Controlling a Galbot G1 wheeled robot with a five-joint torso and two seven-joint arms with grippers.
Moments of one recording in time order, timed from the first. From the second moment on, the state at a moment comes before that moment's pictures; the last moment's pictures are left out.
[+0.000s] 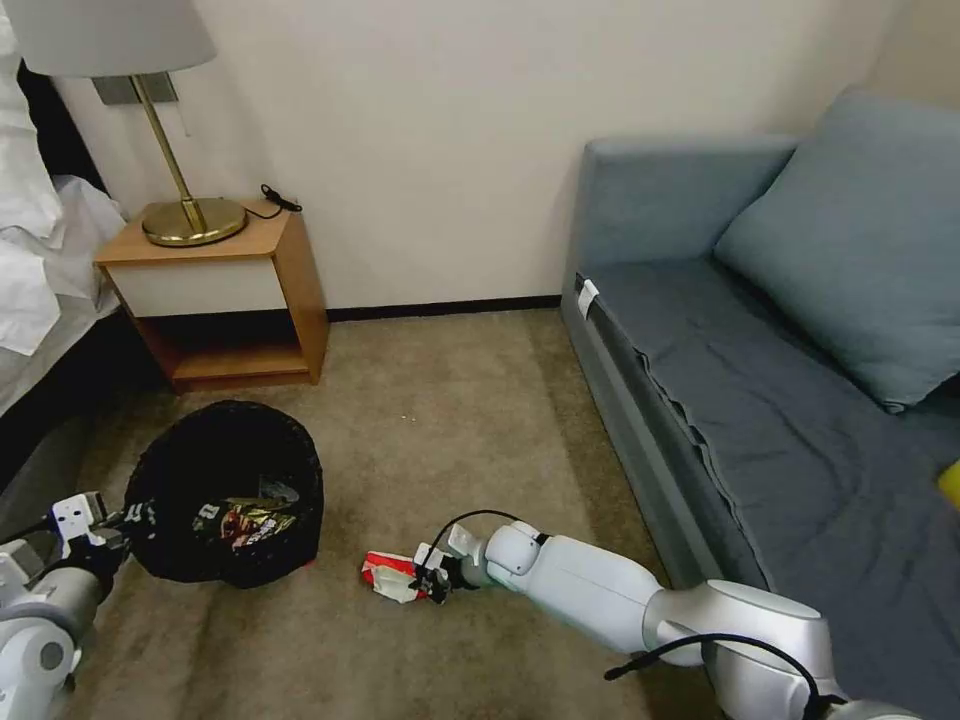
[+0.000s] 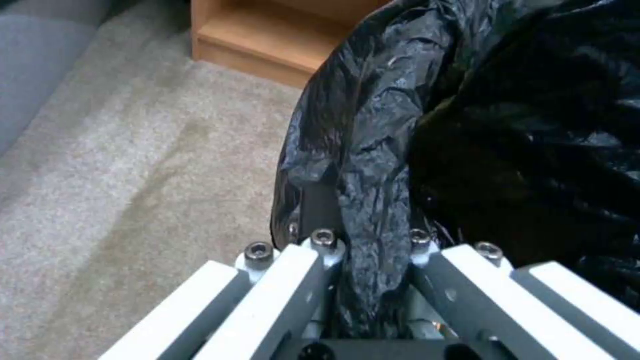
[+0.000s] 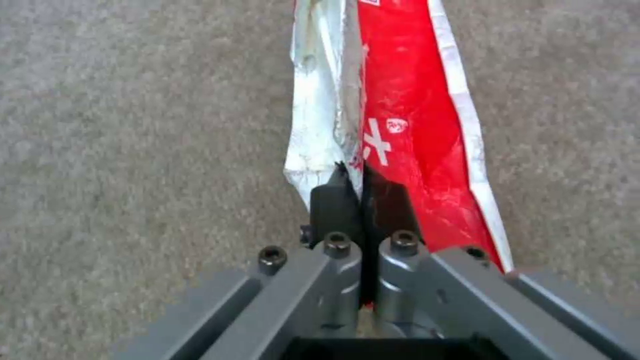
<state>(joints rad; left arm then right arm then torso) 1.51 -1.13 -1.02 -1.85 -0.79 0.42 0.05 -0.42 1.42 -0.88 0.79 0.52 -0.19 -0.44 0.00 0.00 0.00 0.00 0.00</state>
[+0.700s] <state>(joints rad) 1.47 -1.12 -0.94 -1.84 -0.78 0.43 0.04 -0.31 1.21 -0.63 1.04 0.53 -0.23 -0.35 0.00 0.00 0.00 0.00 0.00</state>
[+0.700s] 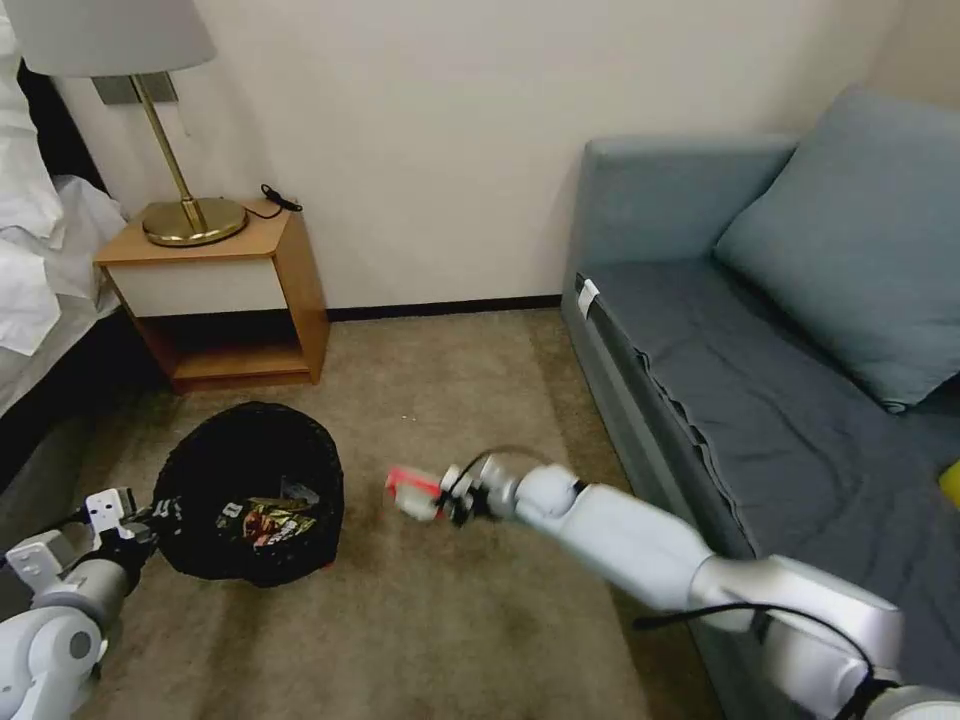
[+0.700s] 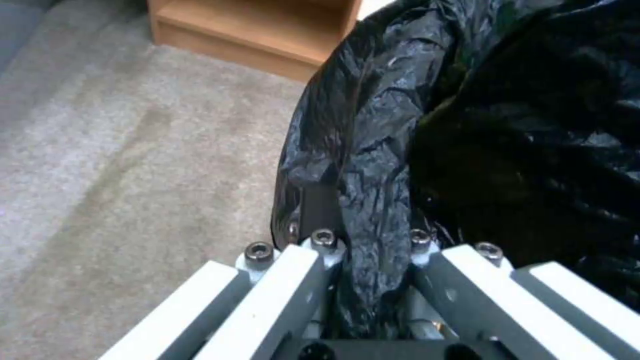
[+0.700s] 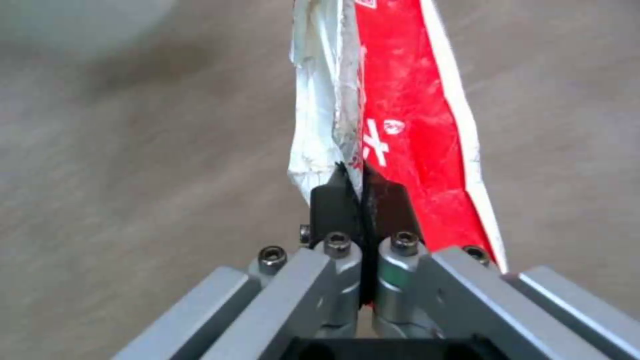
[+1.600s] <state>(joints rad) 1.44 -1.14 -0.78 -1.88 -0.78 0.46 0.00 -0.11 0.98 -0.73 1.84 0.82 -0.37 -0.15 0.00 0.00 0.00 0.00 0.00</state>
